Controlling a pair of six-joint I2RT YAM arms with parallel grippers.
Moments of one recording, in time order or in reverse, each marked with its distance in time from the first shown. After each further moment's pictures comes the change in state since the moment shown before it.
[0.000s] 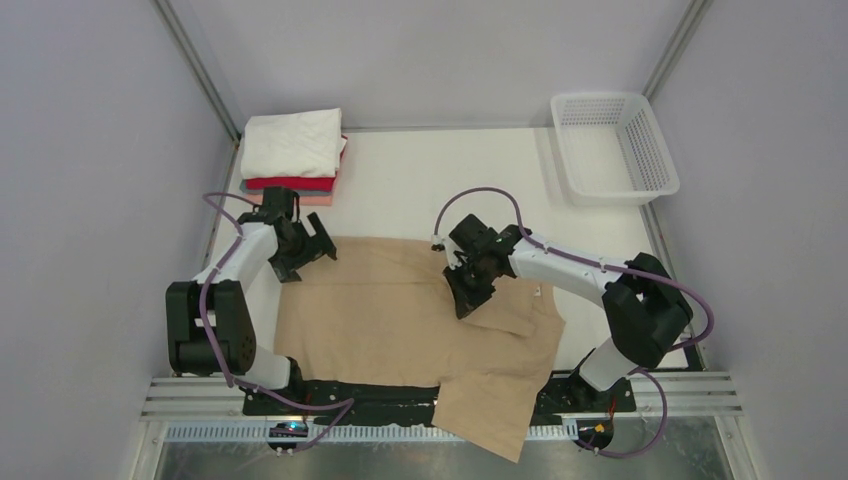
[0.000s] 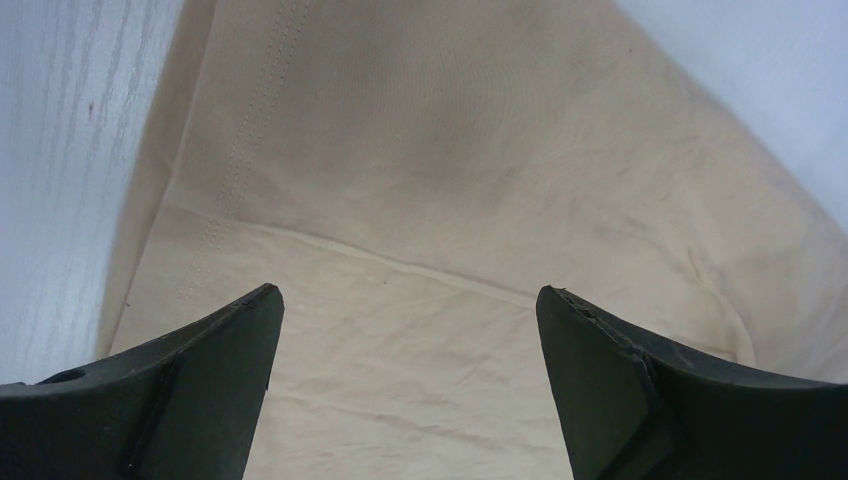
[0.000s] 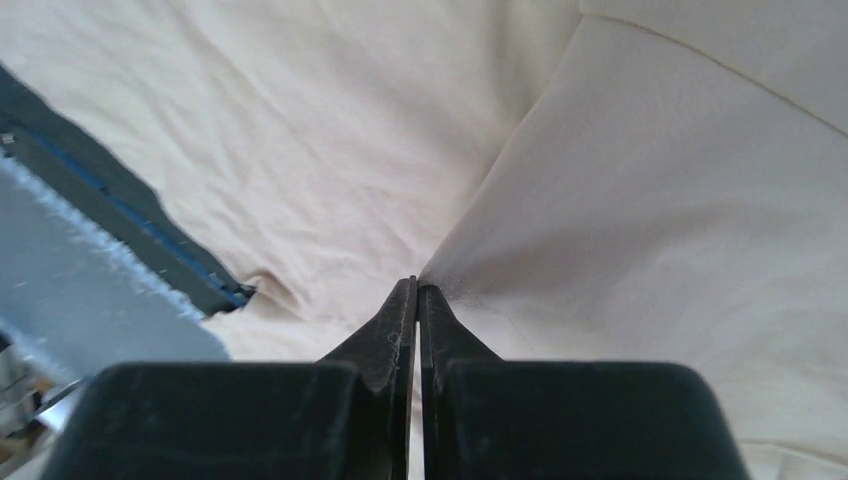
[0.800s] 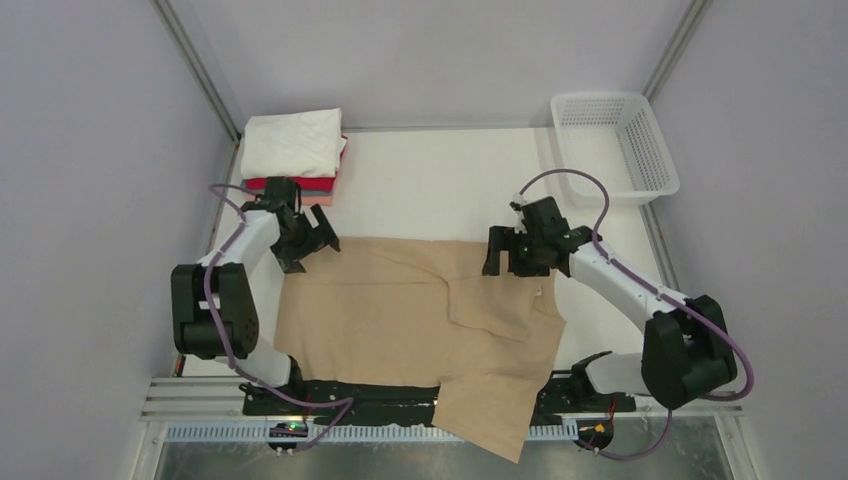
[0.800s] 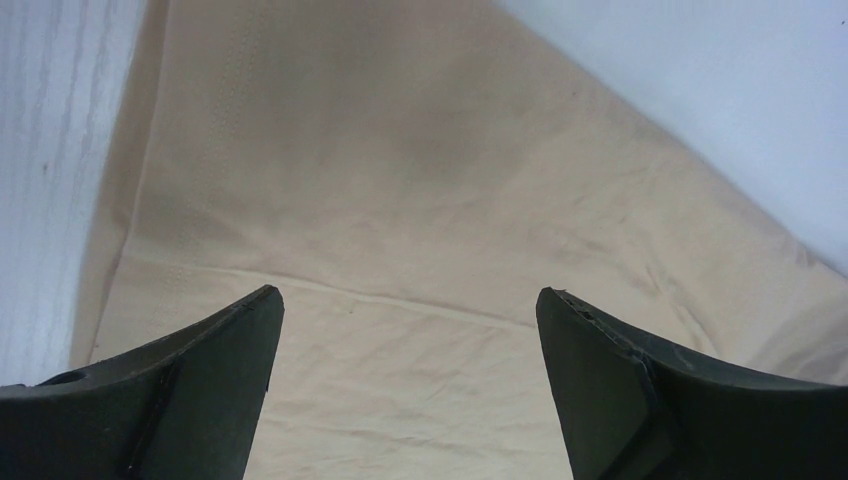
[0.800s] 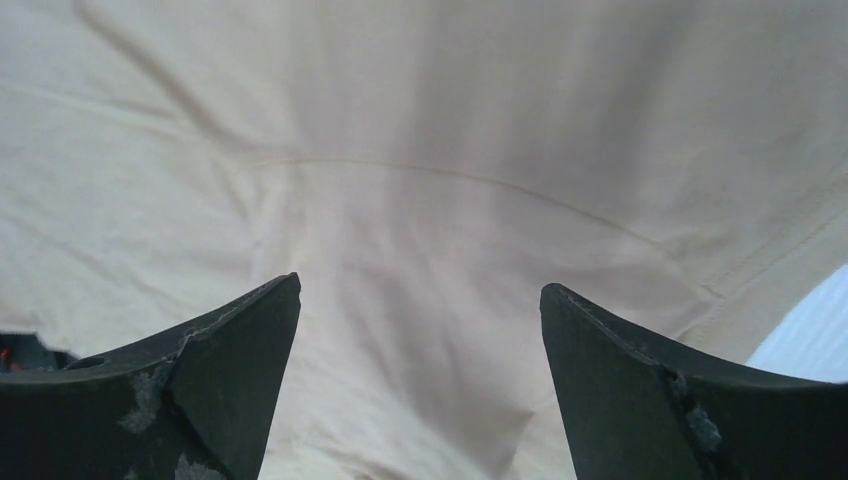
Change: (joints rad) left arm 0.000 0.066 0.074 -0.006 0.027 0.004; right arm -0.344 -0.296 -0.175 0.172 0.095 0.206
